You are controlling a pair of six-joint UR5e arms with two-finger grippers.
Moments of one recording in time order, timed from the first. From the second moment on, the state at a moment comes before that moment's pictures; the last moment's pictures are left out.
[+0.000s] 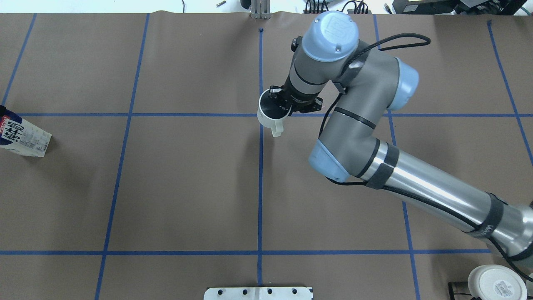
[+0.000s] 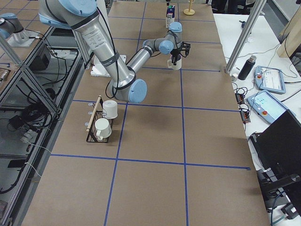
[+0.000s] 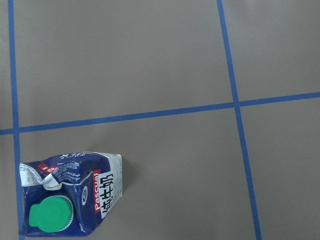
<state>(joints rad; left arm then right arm) -1.24 -1.55 -2.10 -1.59 -2.29 -0.47 0.69 -0.78 1.52 -1.48 1.98 1.34</state>
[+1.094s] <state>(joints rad) -1.30 -1.50 -1.98 -1.65 -2.28 -0.30 0.70 -0.68 1.33 -1.35 1.98 1.35</state>
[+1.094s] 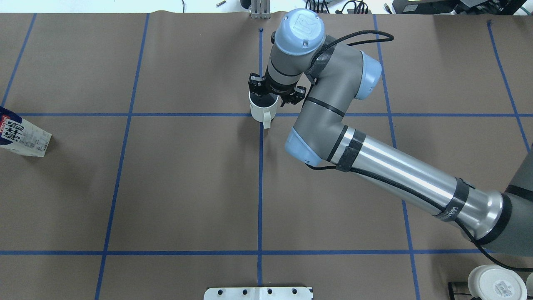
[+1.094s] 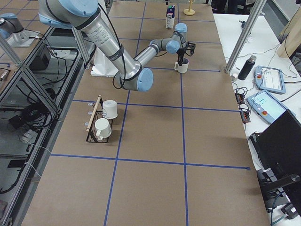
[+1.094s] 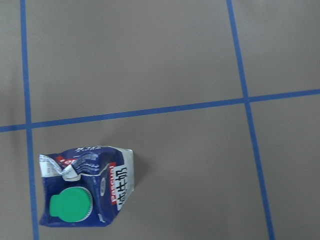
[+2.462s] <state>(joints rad) -1.25 -1.55 -1.72 -1.95 -2.28 -0.56 0.75 -0.87 1.55 -1.35 2.07 1.34</state>
